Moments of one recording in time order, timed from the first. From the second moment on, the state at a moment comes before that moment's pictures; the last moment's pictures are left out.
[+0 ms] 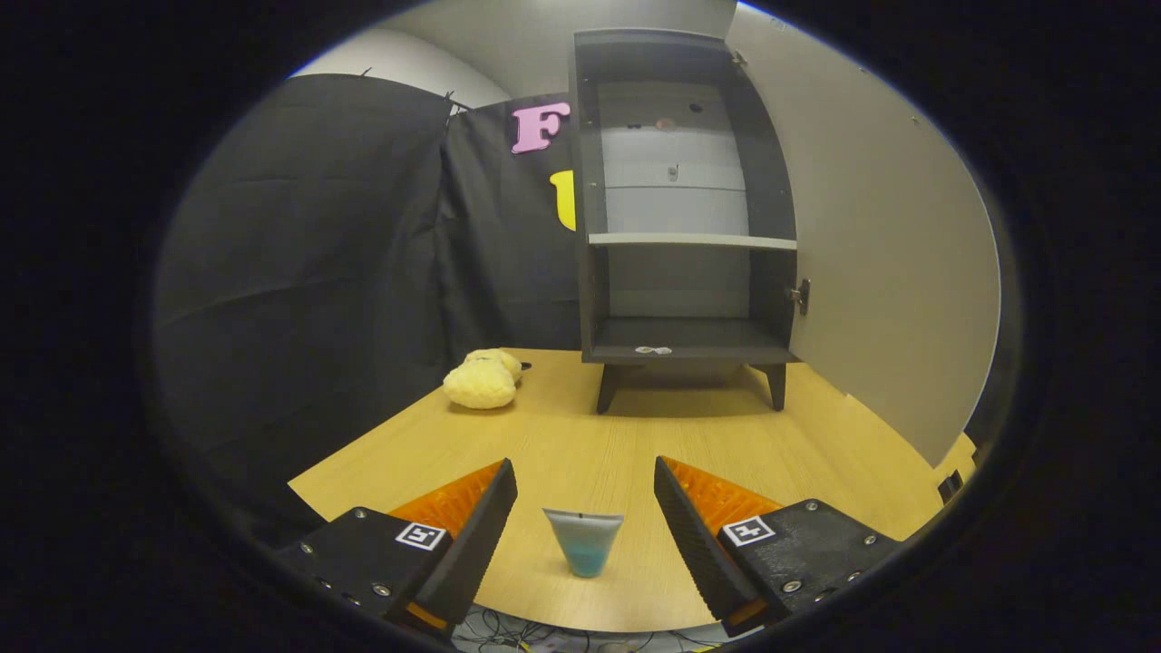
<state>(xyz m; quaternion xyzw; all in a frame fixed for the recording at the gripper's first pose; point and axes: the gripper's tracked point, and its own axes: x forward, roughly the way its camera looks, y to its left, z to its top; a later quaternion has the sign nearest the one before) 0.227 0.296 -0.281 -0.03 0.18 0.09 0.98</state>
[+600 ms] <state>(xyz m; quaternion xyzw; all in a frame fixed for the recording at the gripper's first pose) 0.223 0.294 -0.362 -0.03 0.27 0.06 0.96</state>
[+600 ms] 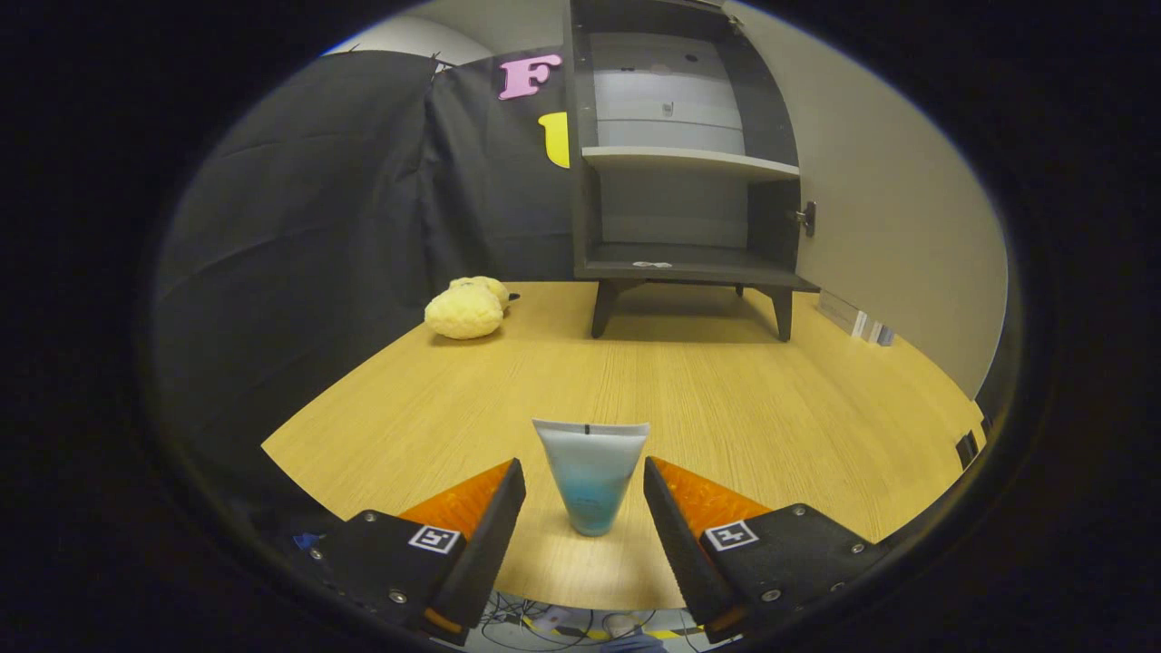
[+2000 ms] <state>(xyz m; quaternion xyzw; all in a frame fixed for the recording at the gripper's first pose) 0.290 0.253 -0.212 -0.02 0.20 0.05 0.98</state>
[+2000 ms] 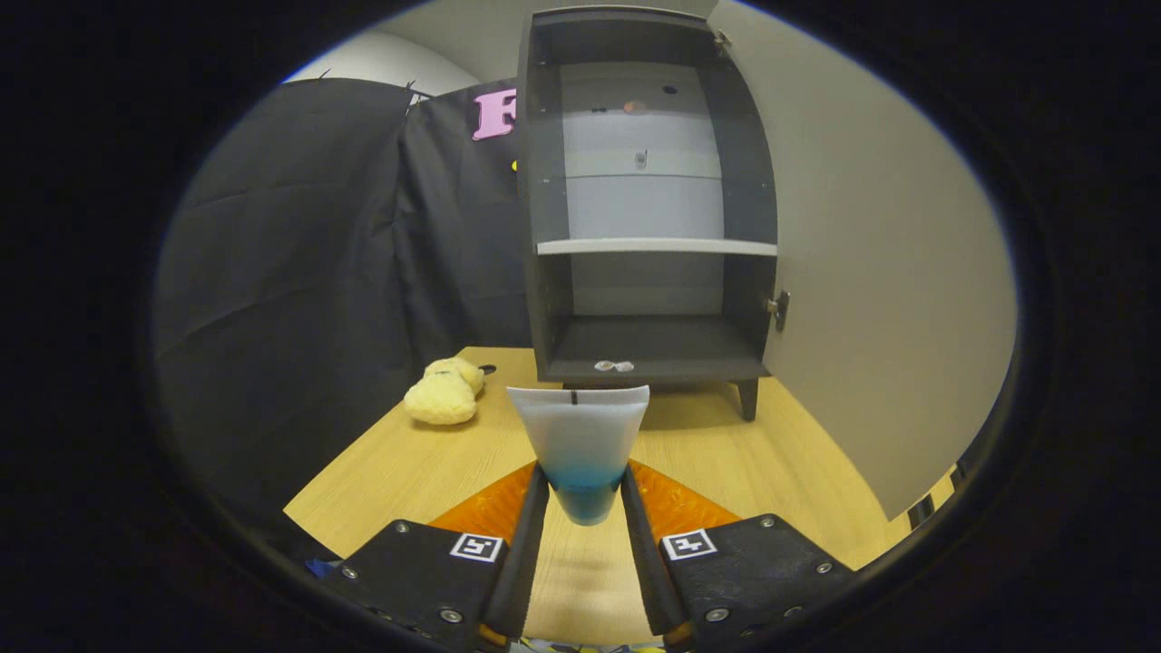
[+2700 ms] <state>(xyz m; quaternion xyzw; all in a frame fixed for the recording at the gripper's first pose) 0.388 0.231 -0.081 0.00 0.13 0.05 0.99</state>
